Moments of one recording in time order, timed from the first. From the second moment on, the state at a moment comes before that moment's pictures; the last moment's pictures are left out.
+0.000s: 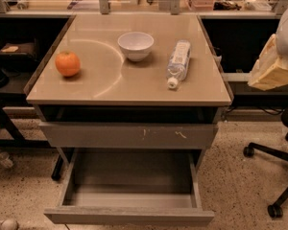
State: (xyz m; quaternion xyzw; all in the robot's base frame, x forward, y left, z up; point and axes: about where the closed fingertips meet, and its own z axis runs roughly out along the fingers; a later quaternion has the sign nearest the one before) arm 0.439 -0.219 0.982 -0.60 0.78 -0.05 0.17
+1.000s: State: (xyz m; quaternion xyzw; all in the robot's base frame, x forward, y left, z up) arm 0.293 -0.229 0.850 -0.56 0.83 0.04 0.03
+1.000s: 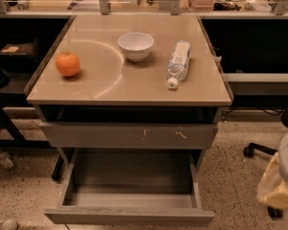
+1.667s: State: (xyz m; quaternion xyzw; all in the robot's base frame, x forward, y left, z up) arm 0.272 -0.231 0.823 -0.55 0.83 0.06 0.00
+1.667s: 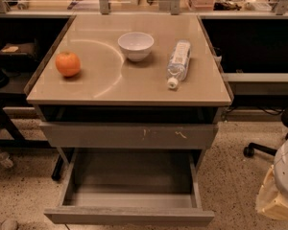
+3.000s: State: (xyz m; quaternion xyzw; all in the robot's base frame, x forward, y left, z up) arm 0.206 -0.151 0.605 -0.58 0.79 0.20 -0.09
